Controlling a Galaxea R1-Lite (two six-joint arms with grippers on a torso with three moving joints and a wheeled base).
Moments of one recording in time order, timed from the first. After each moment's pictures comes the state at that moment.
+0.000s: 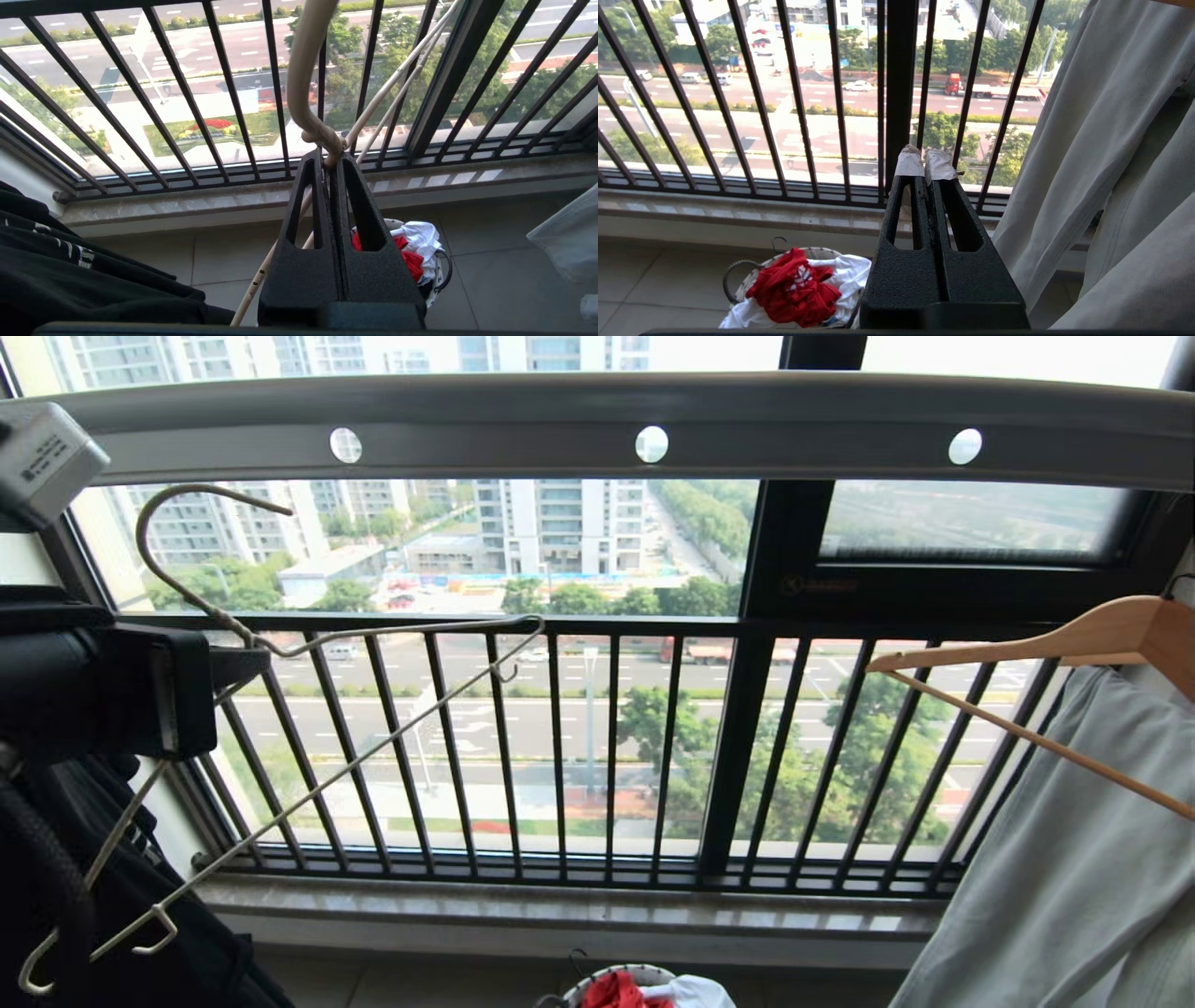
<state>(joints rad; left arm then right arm) -0.50 1.15 -1.11 0.23 0.31 -0.08 0.01 0.00 0.00 0.00 -0.01 -0.01</state>
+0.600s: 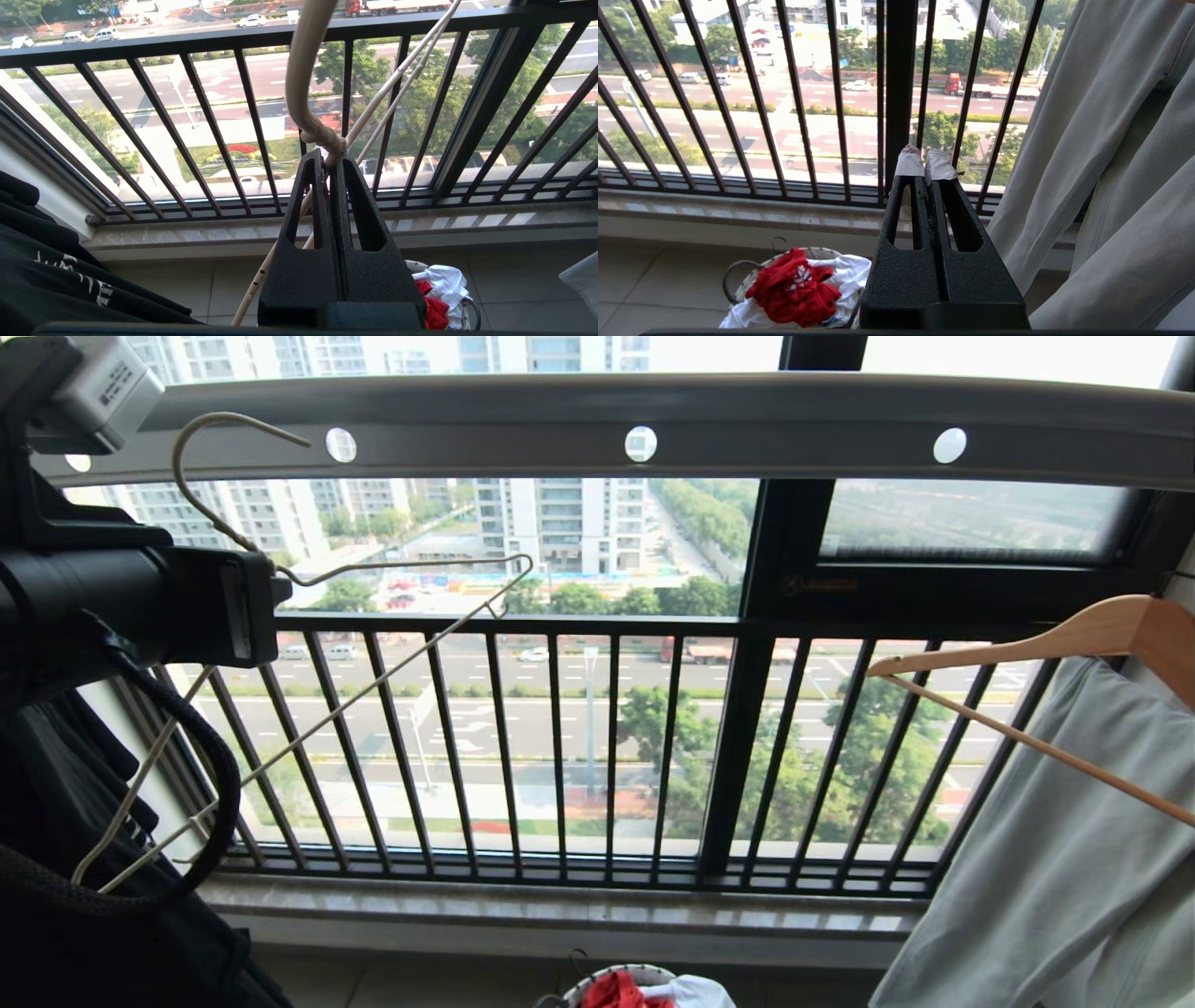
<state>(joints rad) -0.50 1.25 -1.19 0.11 0.41 -0.03 0.01 0.00 0.00 0.00 -0.01 -0.01</state>
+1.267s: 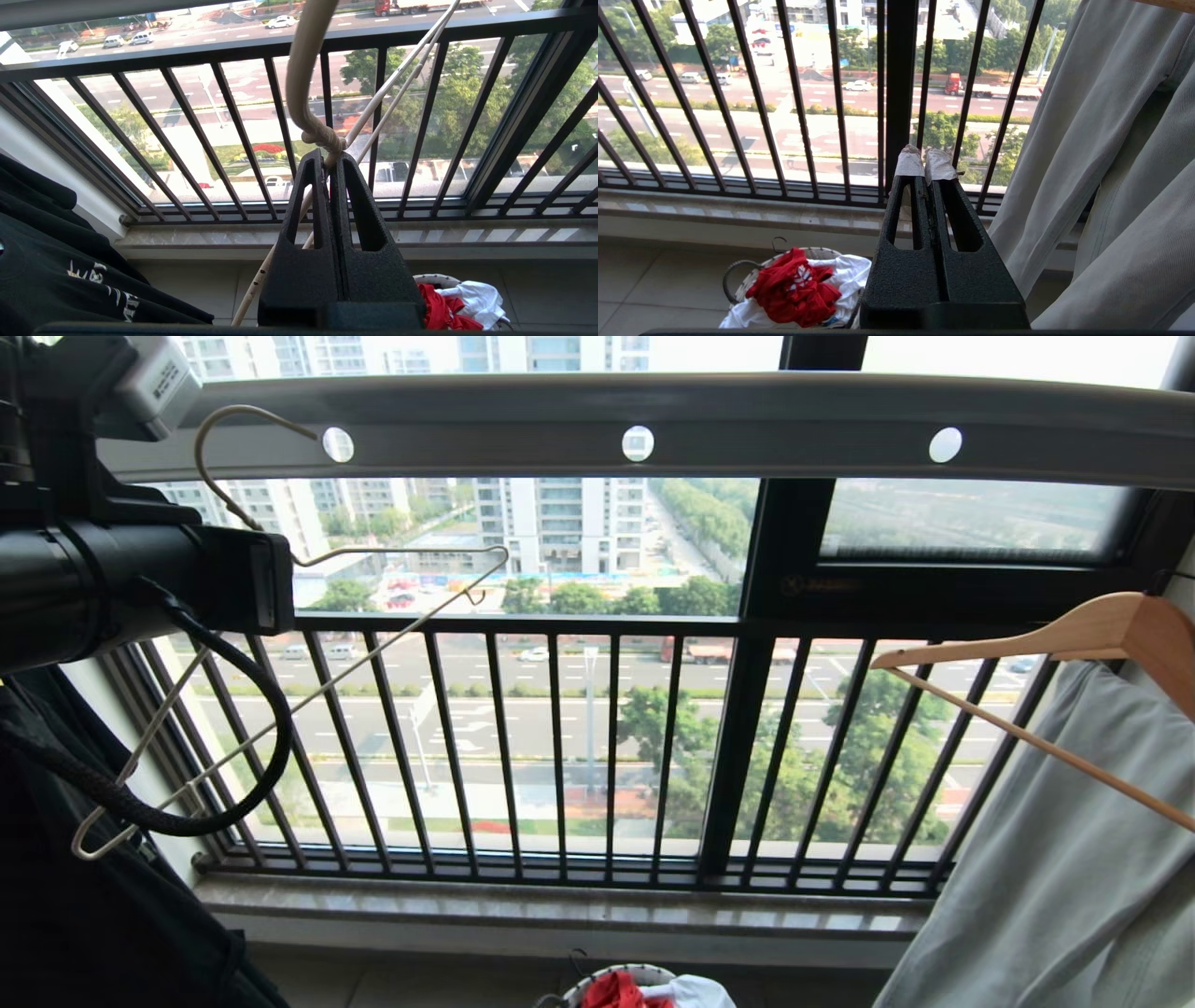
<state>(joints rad) -0.43 1.33 -1.25 0.08 0.42 0.03 0.01 0.00 0.00 0.00 -0.01 -0.01</state>
